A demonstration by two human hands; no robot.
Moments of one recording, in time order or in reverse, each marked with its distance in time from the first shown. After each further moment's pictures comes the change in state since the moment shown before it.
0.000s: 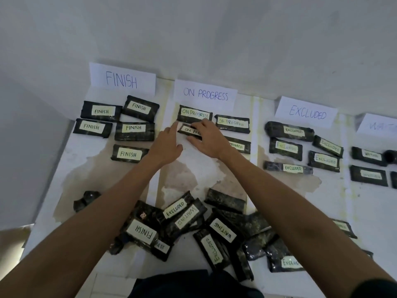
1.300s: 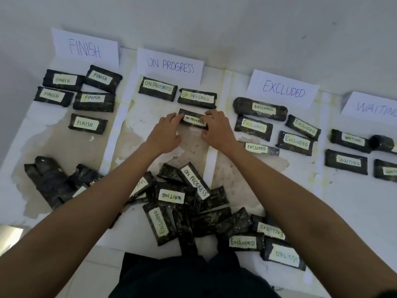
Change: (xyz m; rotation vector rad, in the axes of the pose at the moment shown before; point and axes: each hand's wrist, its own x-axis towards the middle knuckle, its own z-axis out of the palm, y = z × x) left_hand -0.005 0.103 0.097 0.197 0.023 0.038; right_hand -0.083 0.133 -0.026 -0.058 0.056 0.002
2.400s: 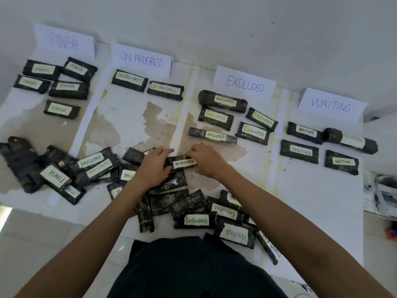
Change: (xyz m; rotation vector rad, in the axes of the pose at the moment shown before) left_hand -0.100 0.090 0.084 0.004 0.005 -0.025; right_hand -0.134 0.053 -0.033 -0.198 -0.356 -0.294
